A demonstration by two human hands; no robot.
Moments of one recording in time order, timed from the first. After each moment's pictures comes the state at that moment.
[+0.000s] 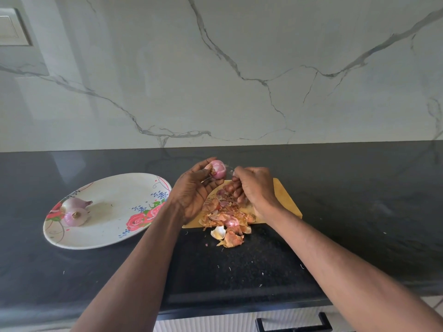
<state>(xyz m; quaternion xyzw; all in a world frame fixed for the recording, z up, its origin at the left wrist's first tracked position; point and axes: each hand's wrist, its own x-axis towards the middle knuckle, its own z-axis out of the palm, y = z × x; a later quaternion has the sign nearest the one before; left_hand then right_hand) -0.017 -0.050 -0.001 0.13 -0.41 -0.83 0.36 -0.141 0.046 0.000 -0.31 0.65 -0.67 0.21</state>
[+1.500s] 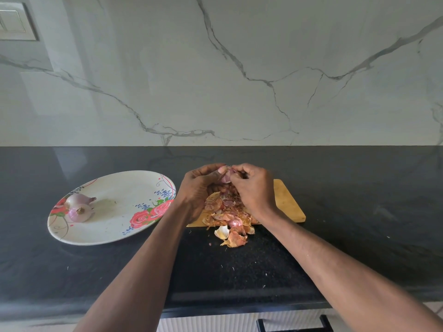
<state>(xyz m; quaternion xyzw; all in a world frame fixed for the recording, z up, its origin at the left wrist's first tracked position) -0.021 -0.053 -0.011 0.16 -0.54 -0.74 0.37 -0.134 0.043 -0.011 -0.48 0.63 -0.60 -0.02</state>
